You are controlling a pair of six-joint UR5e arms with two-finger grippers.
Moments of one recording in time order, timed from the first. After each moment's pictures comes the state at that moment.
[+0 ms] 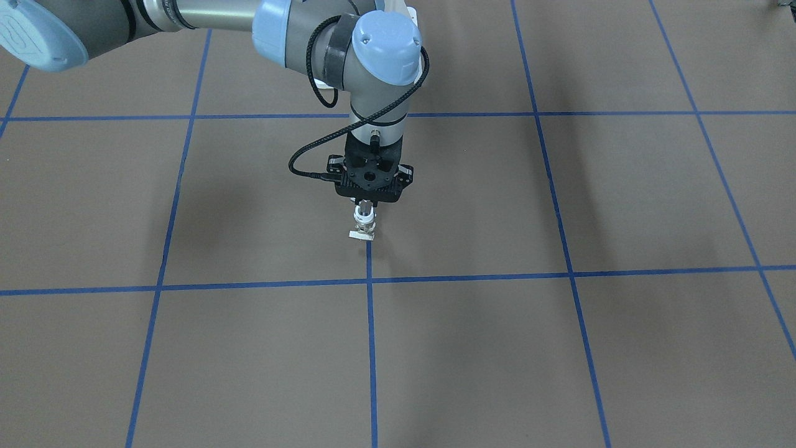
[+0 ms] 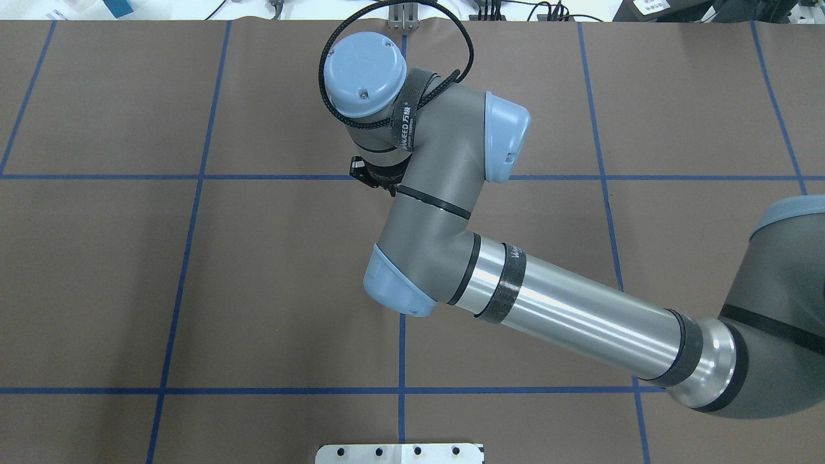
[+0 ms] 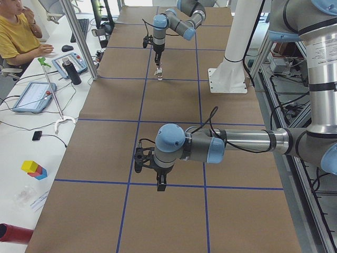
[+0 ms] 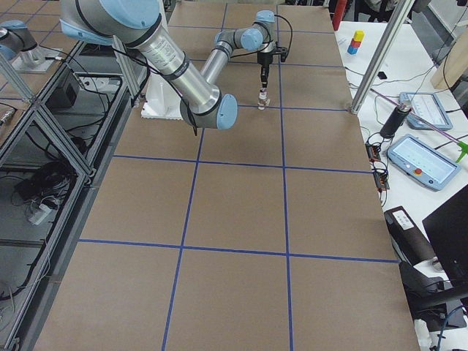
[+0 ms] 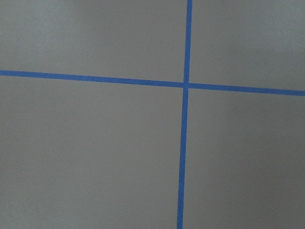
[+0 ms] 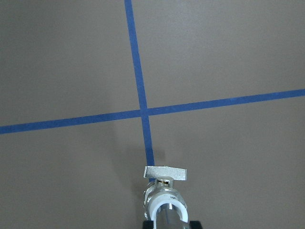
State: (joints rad) left arm -1.66 -1.36 -1.80 -1.70 -2.38 -0.10; right arm 0.57 -0.56 1.46 -1.84 1.82 1.26
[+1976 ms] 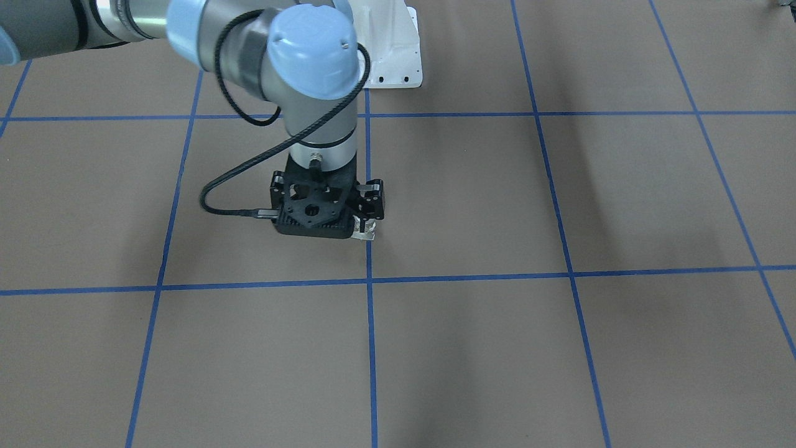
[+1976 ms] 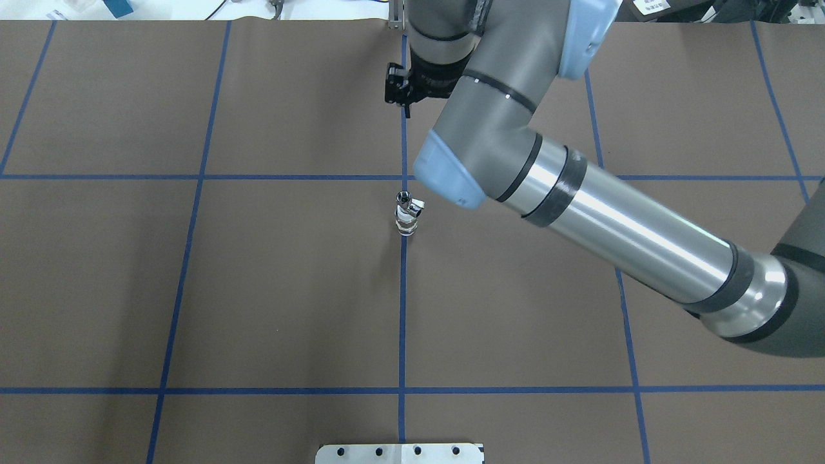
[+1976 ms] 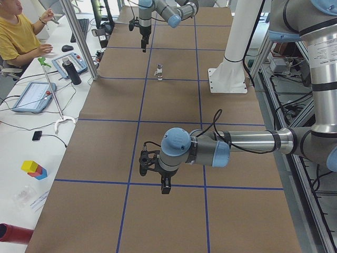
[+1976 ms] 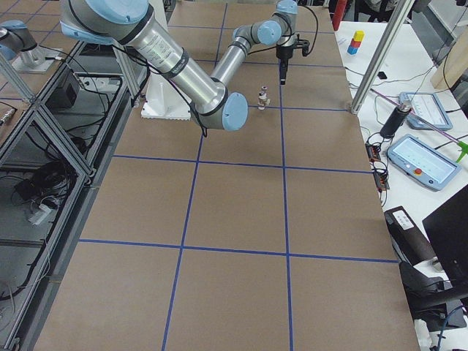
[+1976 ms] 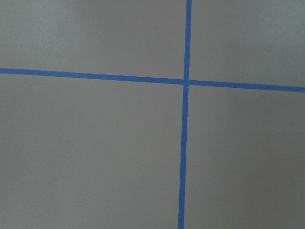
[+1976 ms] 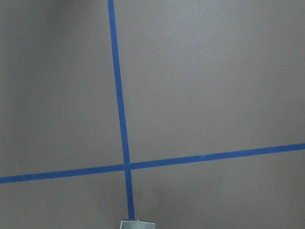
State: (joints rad) left arm -1.66 -1.31 -1.80 -1.74 -2.38 -0.09; right arm 0.82 -0.57 1.48 -1.84 2.02 1.03
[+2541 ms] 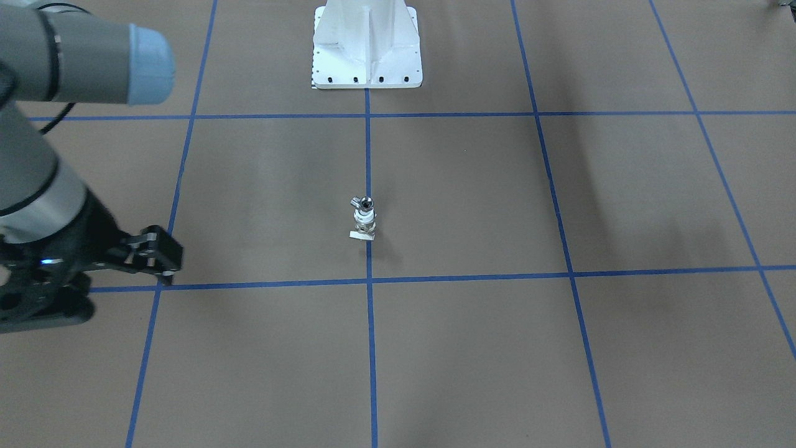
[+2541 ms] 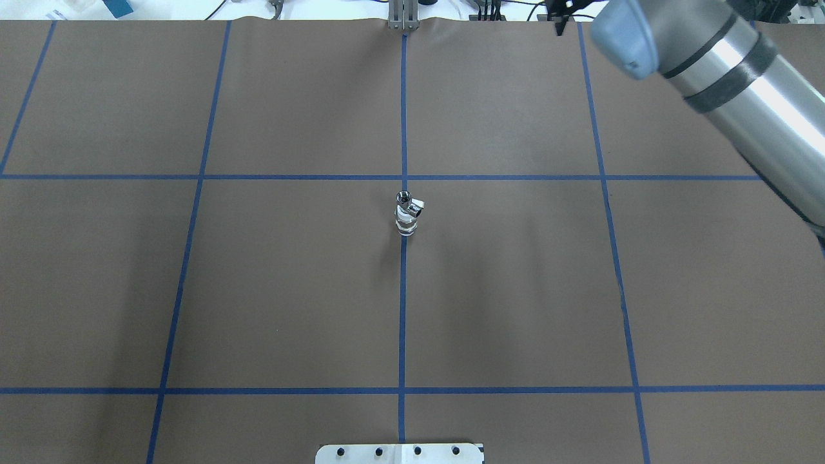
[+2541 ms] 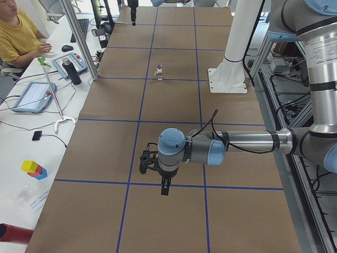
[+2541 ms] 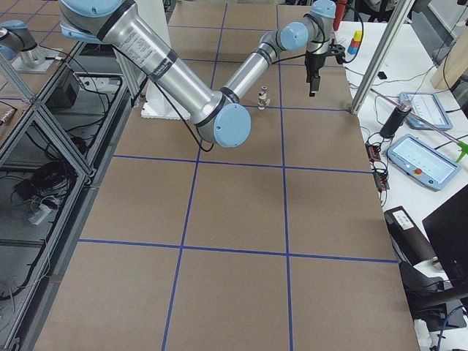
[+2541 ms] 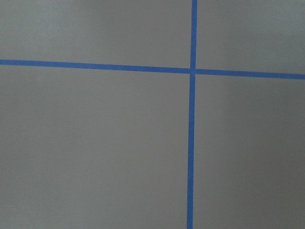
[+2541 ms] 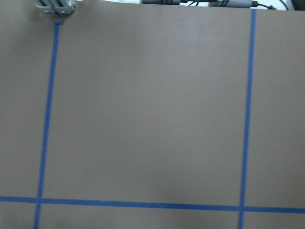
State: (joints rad) left arm -1.56 -1.33 -1.80 -1.65 -2.32 0.07; right arm 1.15 -0.78 1.53 -1.89 2.17 0.46
